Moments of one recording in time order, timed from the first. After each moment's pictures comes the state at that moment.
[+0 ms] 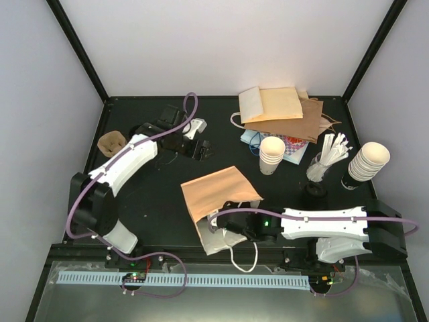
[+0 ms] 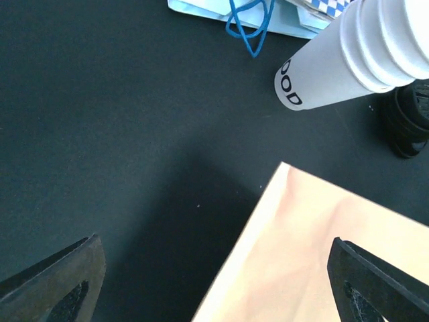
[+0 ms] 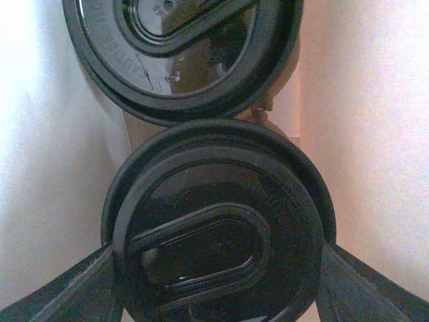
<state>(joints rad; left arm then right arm) -0.42 1.56 1.30 -0.71 0.46 -0.12 1.40 1.28 0.80 -0.50 0.66 -0.65</state>
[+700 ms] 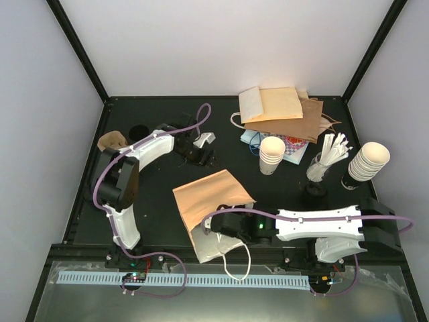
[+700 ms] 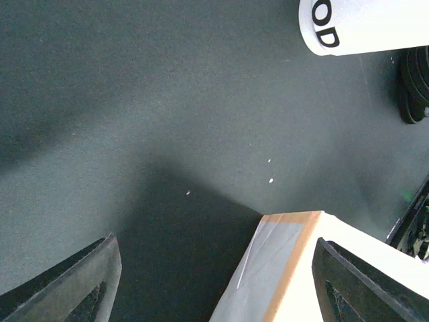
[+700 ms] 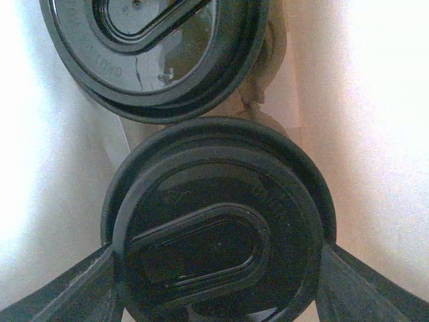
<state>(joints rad) -0.42 1.85 1.34 -0.71 0.61 -0.11 1.46 1.33 0.84 -0.49 0.65 -0.55</state>
